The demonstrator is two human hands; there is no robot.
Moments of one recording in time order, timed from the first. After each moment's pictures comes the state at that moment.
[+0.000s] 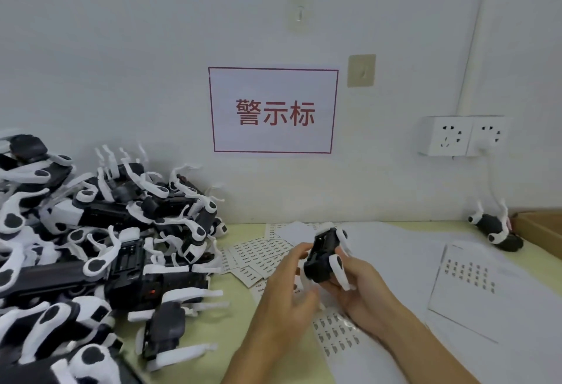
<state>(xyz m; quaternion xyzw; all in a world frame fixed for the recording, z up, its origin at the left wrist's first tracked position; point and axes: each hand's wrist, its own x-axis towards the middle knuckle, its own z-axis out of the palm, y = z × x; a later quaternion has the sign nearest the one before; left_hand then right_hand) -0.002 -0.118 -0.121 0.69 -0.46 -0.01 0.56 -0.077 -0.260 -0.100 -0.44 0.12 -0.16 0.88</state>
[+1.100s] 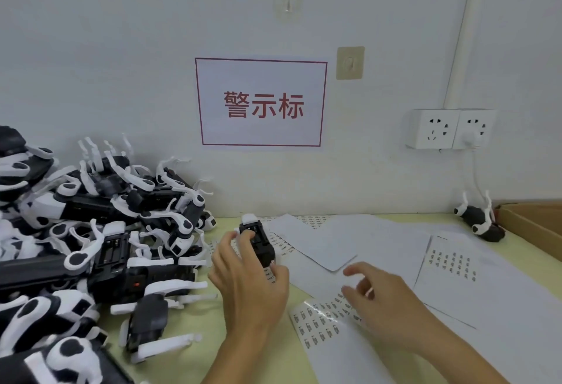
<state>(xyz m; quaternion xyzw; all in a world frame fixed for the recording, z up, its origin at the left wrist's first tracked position) -0.005 -0.122 -0.115 0.84 -0.23 0.28 0.41 -0.151 -0.263 -0.084 -0.90 0.25 -0.13 0.34</state>
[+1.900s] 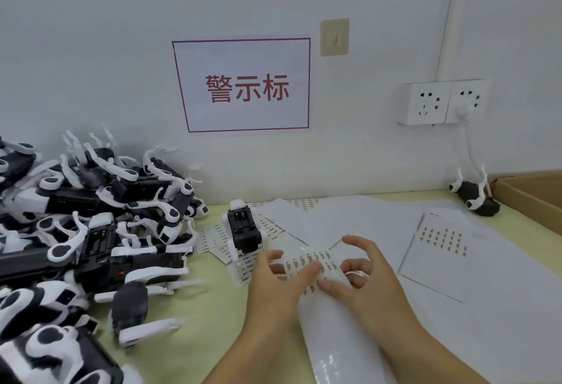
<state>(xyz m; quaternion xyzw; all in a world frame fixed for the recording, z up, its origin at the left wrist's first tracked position) -0.062 -0.131 -0.102 0.71 -0.15 -0.17 0.66 -0.161 -0.240 -0.100 -0.70 0.25 -0.27 0.61</state>
